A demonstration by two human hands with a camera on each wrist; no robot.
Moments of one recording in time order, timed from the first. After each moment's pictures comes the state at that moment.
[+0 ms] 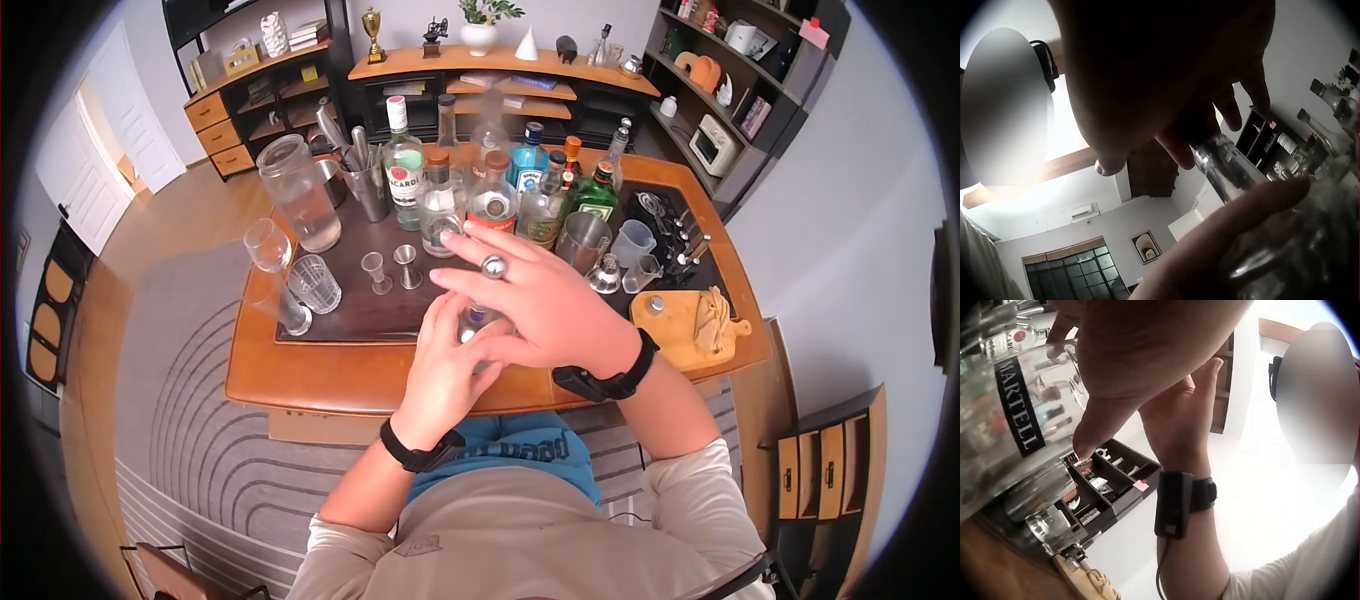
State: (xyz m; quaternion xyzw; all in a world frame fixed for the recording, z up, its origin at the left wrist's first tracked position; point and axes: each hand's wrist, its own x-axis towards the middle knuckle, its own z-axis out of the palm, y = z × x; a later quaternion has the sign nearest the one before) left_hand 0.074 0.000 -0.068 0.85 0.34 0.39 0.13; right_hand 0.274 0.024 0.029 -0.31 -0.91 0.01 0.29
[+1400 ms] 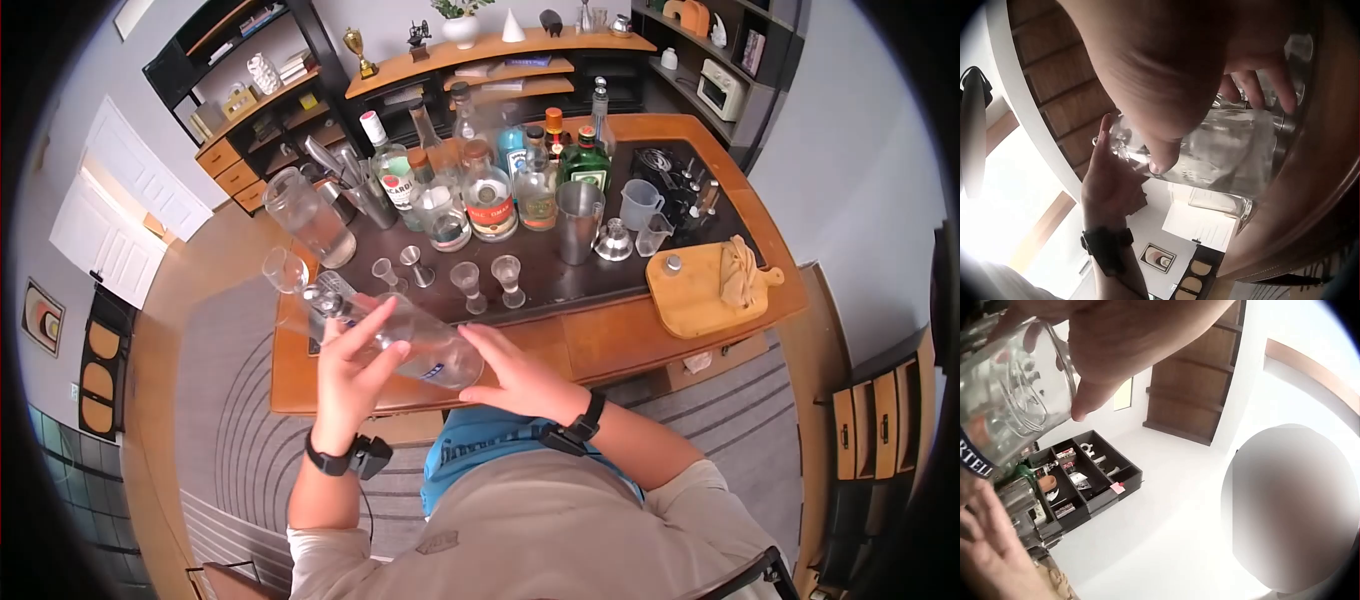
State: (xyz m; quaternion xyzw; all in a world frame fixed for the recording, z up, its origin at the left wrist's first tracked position) left_hand -0.011 -0.003 -0.018 0.71 0.46 0.40 0.35; right_hand 0.241 -0.050 -0.134 -0.42 -0.75 0.31 0.41
